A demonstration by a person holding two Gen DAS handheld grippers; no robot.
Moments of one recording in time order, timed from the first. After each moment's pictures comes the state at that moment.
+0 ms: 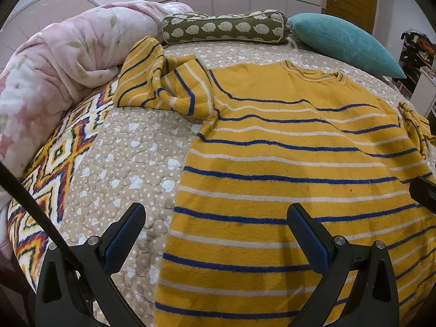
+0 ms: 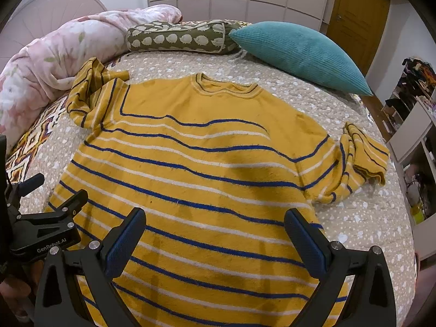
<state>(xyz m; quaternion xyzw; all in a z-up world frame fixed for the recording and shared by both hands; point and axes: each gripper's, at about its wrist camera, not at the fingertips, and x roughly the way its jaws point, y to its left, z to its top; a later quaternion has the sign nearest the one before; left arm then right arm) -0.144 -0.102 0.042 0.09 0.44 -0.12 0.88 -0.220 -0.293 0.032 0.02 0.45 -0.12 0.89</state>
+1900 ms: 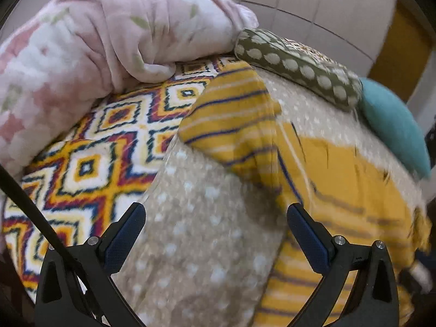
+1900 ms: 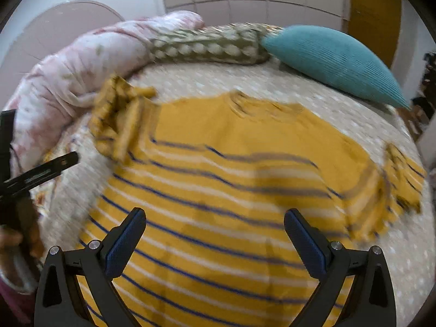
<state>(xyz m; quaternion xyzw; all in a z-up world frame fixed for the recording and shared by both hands) -0.016 -0.005 0.083 -0.07 0.46 -0.05 0.88 -0.156 -0.277 0.045 0.07 0.43 -0.04 0.90</state>
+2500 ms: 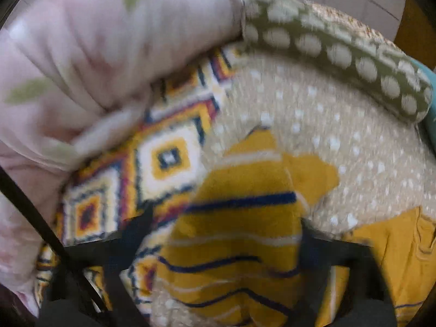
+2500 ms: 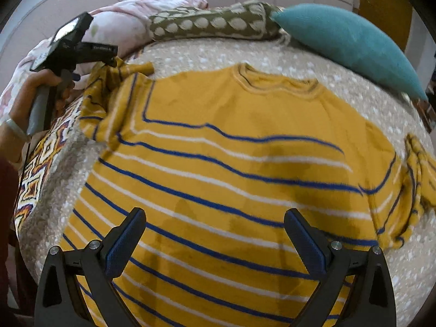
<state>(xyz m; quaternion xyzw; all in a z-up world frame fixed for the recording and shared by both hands) 0.186 -0.047 0.050 0.04 0.55 0.00 0.84 -0.141 -0.293 -0.001 0.07 0.48 -0.03 0.87</state>
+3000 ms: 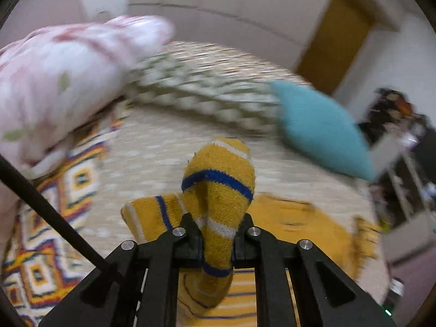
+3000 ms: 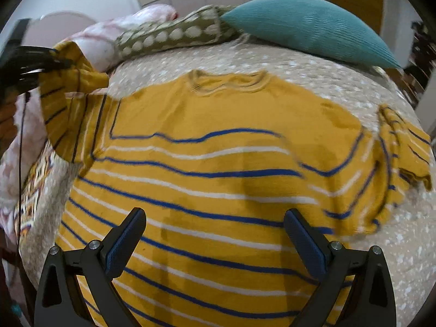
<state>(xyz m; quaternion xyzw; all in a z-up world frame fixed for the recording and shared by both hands) 0.054 -0.126 0.184 -0.04 0.43 -0.26 0.86 -0.169 -0.351 0.009 0.13 0.45 -0.08 0.88</state>
